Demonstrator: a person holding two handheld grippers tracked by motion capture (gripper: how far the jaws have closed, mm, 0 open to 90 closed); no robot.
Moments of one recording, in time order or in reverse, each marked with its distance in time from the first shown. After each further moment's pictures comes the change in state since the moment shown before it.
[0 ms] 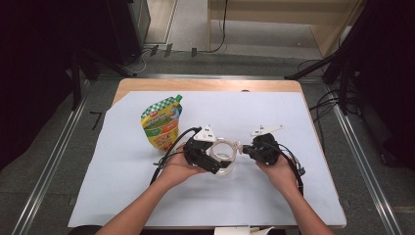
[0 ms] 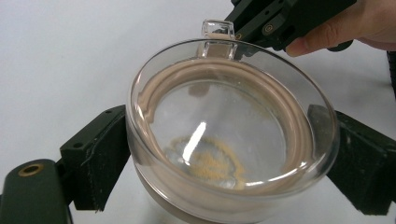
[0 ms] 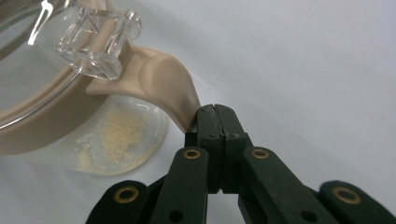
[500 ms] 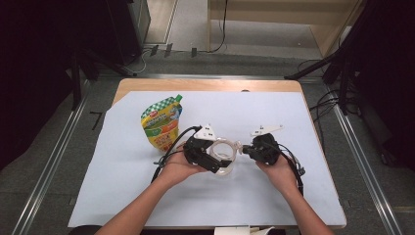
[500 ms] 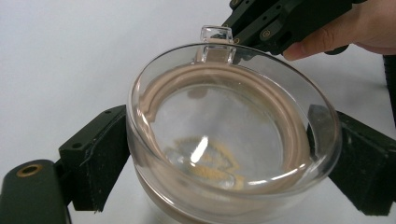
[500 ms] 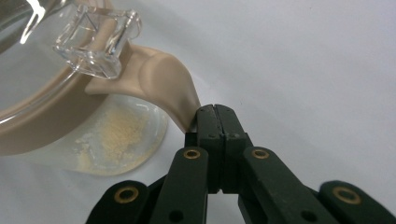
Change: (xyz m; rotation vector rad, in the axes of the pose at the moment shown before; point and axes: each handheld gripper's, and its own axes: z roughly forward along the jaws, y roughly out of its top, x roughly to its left) left arm 0.001 0.004 -0.001 0.007 -0.008 -0.002; right arm 0.000 0.000 0.000 0.005 -0.001 0.005
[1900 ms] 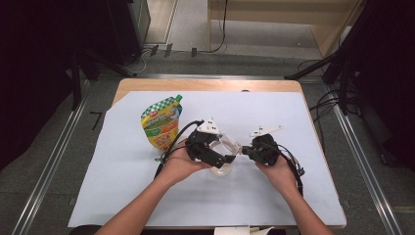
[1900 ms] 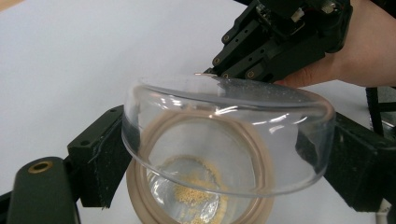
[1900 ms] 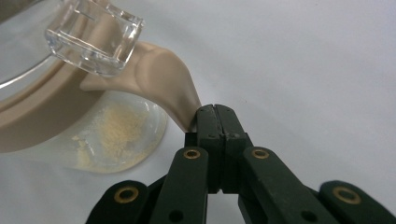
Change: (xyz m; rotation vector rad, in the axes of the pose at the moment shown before) left arm -0.009 0.027 -0.012 0.018 0.012 -0.051; right arm 0.002 -0.001 0.001 0.007 0.007 -0.006
